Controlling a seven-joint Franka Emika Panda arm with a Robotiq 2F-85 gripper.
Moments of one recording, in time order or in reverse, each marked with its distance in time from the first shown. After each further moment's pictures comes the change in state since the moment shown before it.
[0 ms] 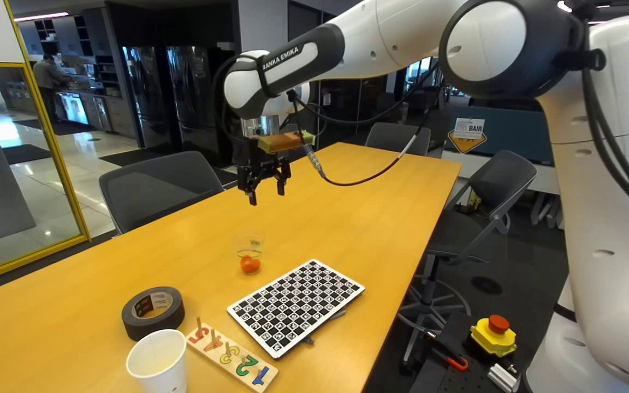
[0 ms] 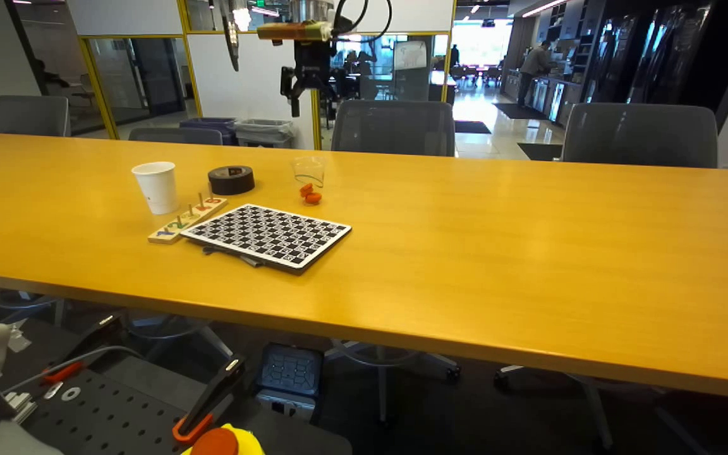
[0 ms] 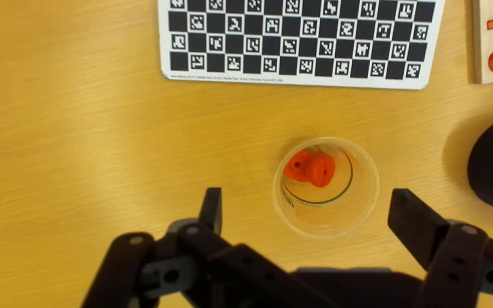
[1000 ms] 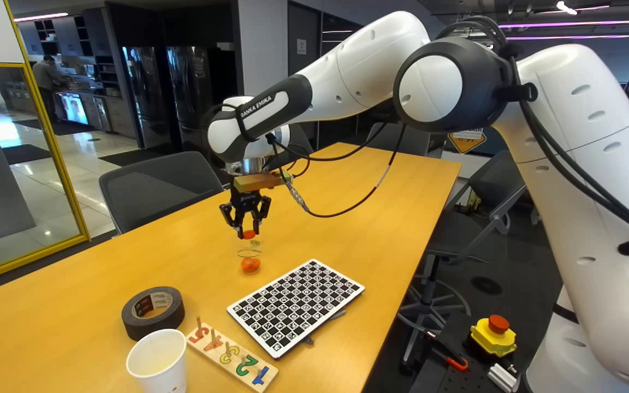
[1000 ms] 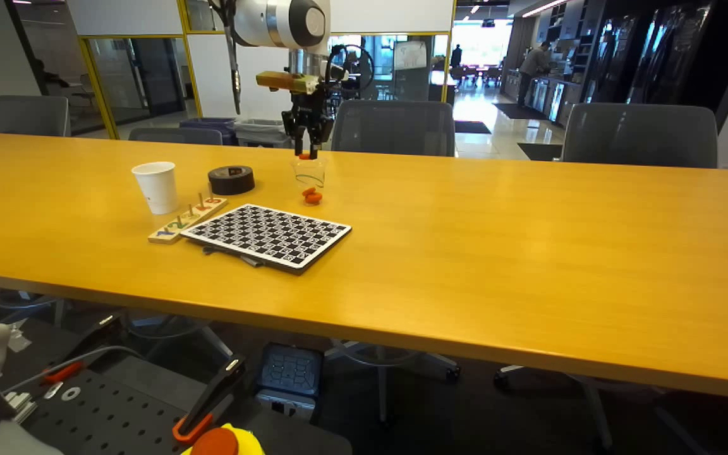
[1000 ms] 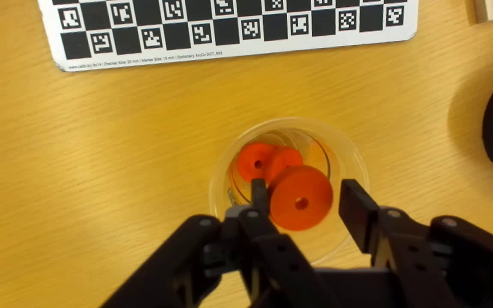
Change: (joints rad) arm 0.030 0.198 0.013 0.074 0.065 0.128 0.146
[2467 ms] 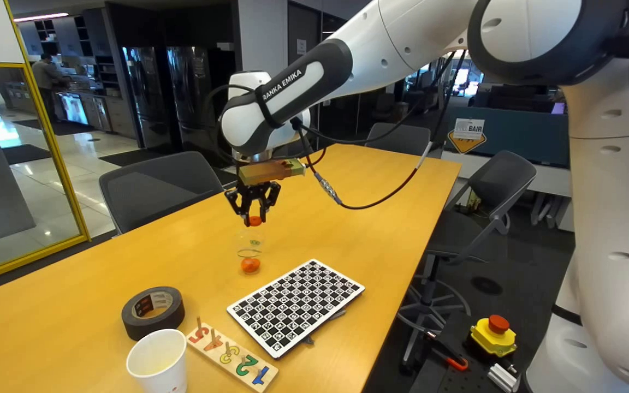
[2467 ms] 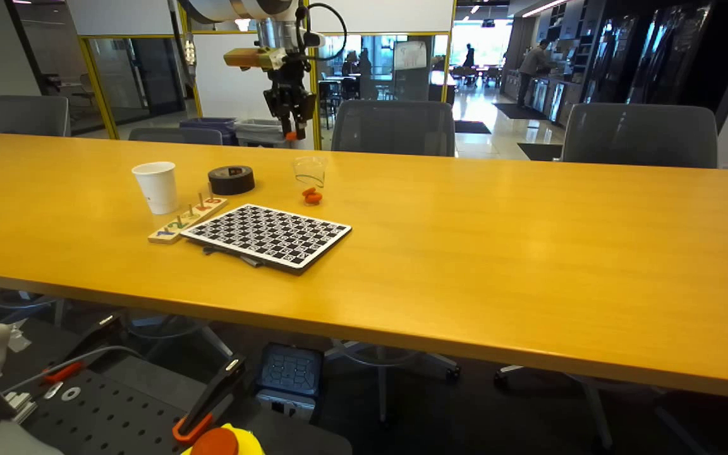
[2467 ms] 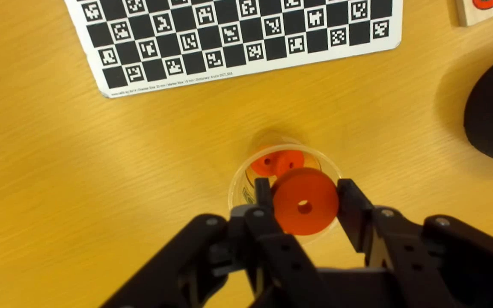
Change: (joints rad) arm 0.051 -0.285 -0.011 -0.331 -0.105 0.186 0.169
